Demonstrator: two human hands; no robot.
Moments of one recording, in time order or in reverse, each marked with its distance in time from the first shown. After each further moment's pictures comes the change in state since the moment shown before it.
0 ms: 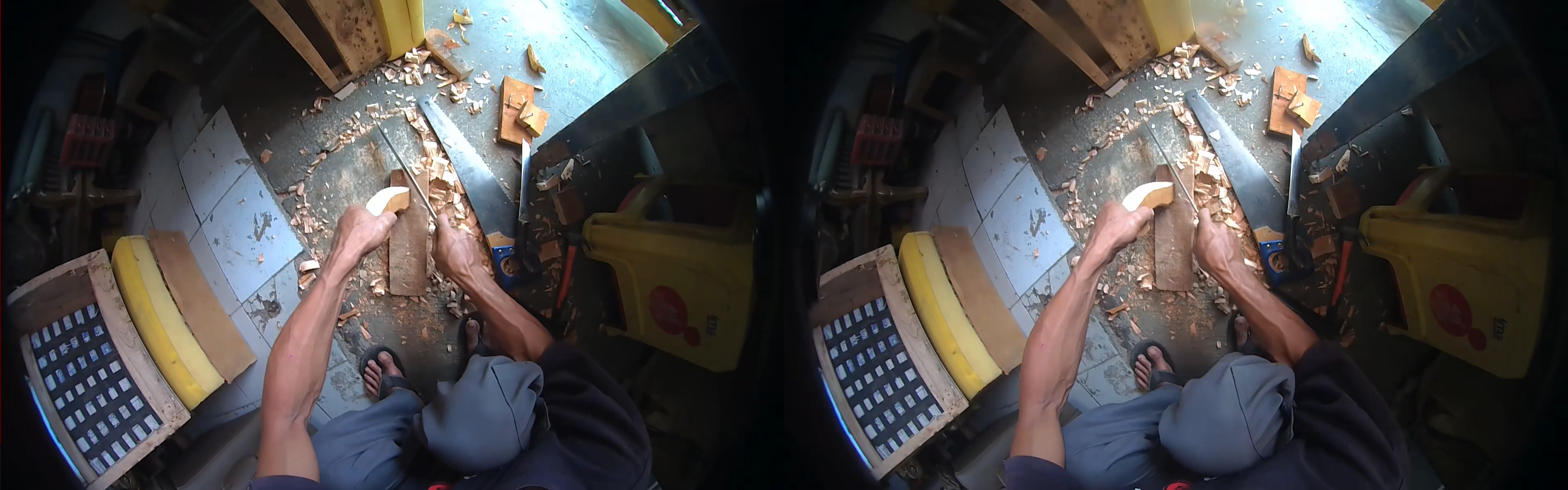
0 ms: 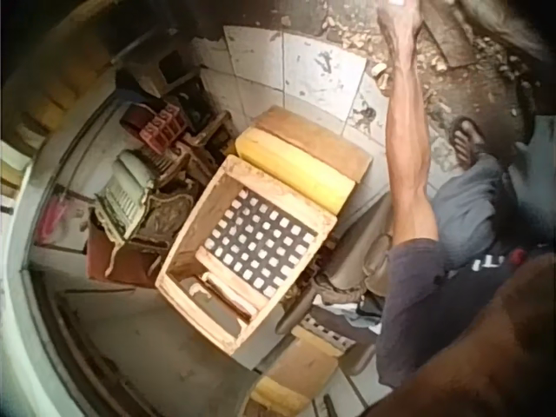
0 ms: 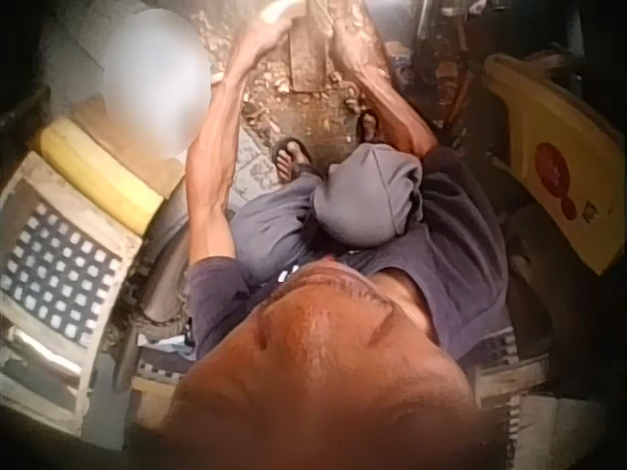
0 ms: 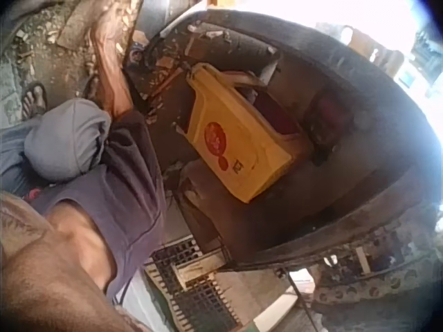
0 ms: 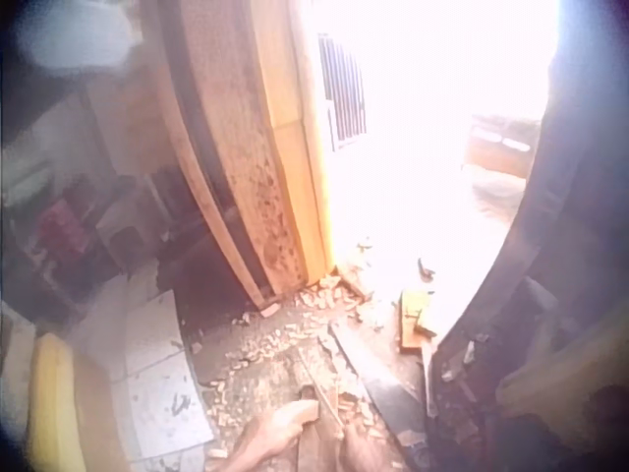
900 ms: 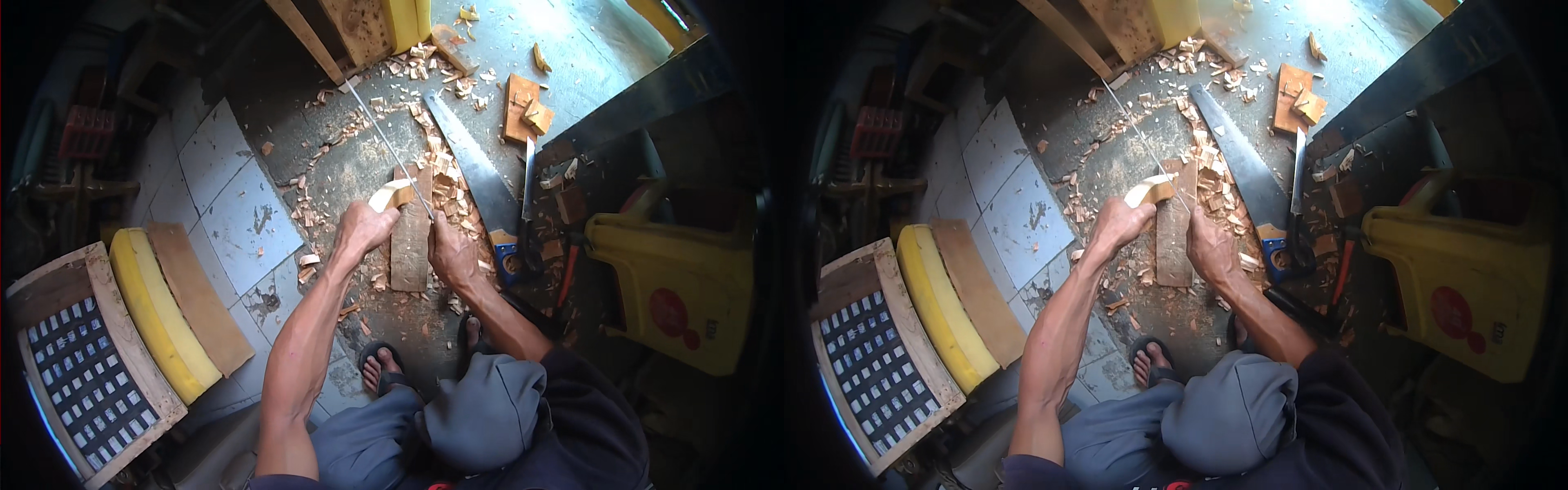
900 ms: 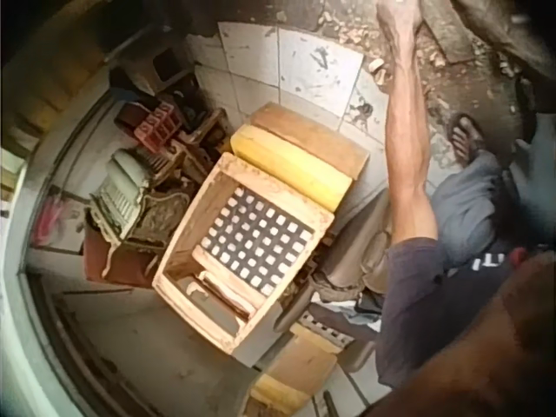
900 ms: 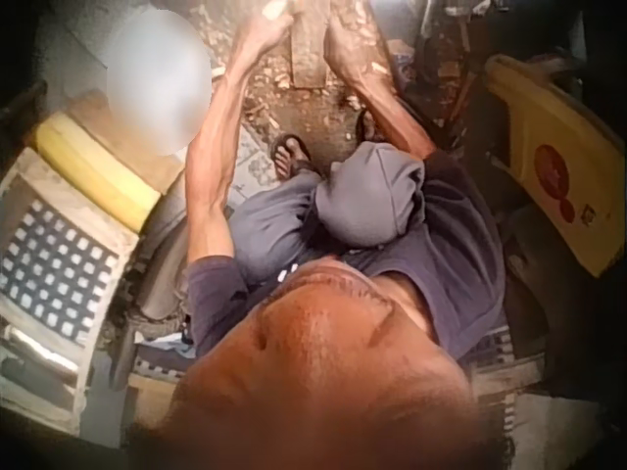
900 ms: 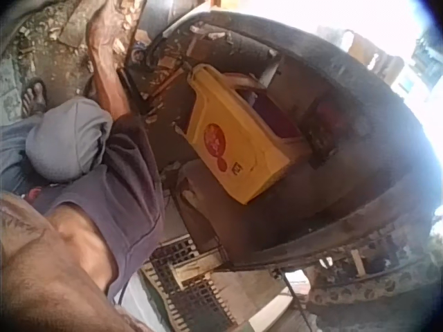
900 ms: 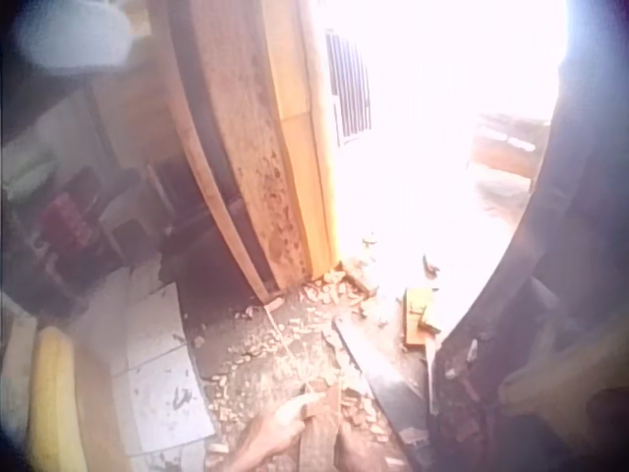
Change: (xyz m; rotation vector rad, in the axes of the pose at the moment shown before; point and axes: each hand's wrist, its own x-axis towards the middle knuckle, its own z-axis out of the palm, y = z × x) left_hand -0.004 -0.007 -0.003 0.059 0.037 0.013; right_hand -0.020 -0.029 -0.003 0.151 0.225 -0.184
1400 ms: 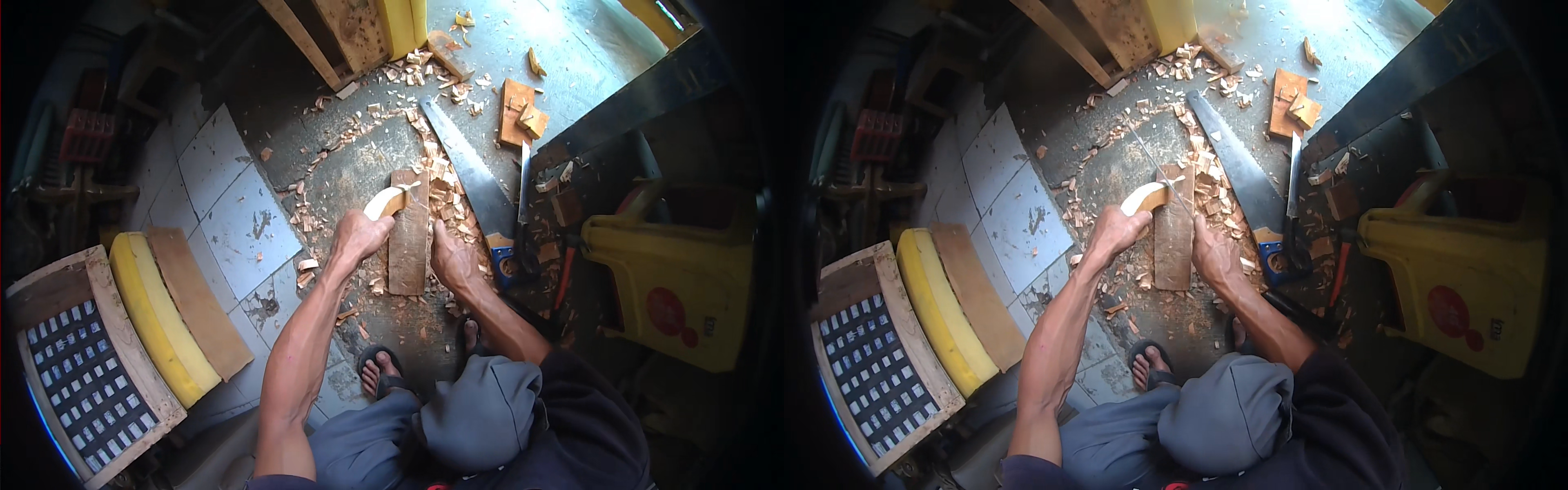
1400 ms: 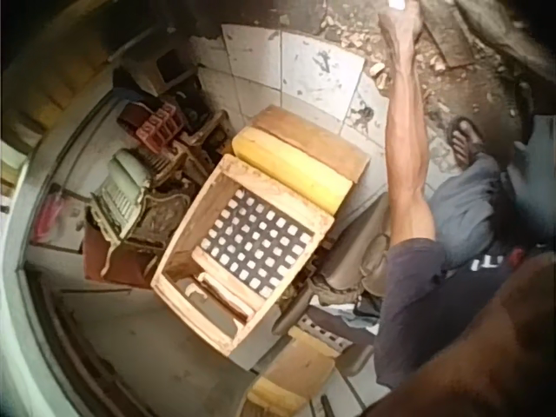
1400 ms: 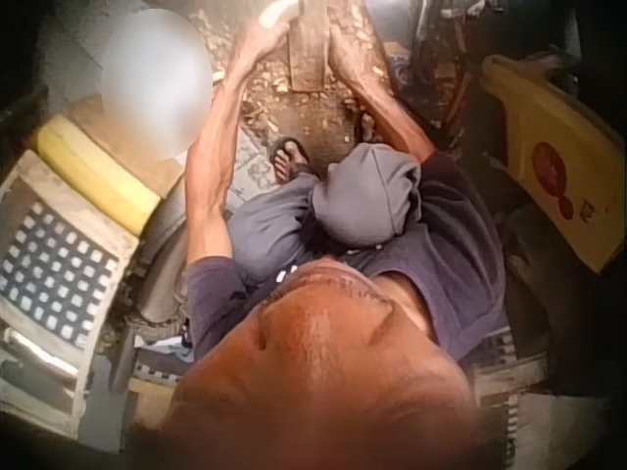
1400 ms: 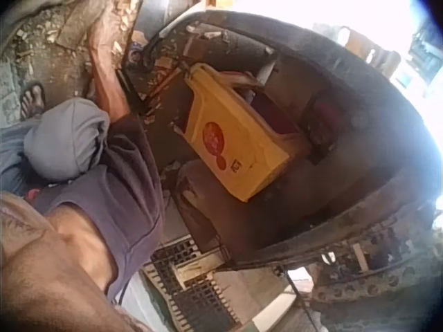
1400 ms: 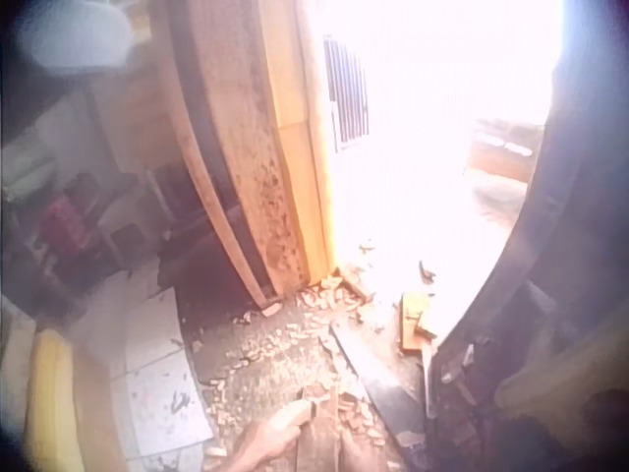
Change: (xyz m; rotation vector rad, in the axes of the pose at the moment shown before) left_hand 0.001 -0.009 0.003 -0.013 -0.018 0.024; right_hand -0.005 0.021 0.002 -0.118 -0.158 0.111
